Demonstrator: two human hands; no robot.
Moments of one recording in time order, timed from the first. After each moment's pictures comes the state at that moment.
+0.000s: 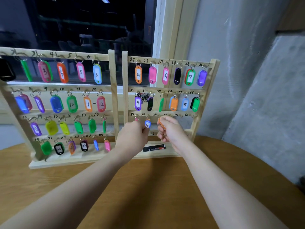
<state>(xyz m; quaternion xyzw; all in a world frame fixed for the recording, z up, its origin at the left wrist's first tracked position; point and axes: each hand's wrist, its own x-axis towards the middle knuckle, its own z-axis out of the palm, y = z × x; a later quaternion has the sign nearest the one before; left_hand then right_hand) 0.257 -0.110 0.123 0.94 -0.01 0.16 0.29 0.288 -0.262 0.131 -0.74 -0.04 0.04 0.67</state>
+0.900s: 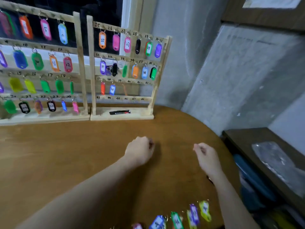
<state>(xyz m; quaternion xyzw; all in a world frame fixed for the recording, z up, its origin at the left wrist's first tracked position) 0.120 -0.244 0.041 0.95 -0.16 -0.03 0.28 0.052 -0.497 0.062 -0.91 0.14 -0.10 0.38</state>
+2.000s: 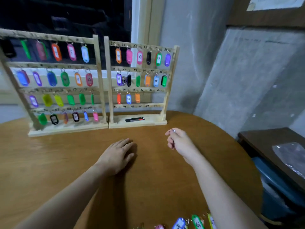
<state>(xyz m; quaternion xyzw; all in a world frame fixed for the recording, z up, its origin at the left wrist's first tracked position) 0.113 -0.109 0.021 0.97 -0.20 -0.01 0.13 0.107 -0.375 0.079 -0.82 0.03 0.00 0.57</state>
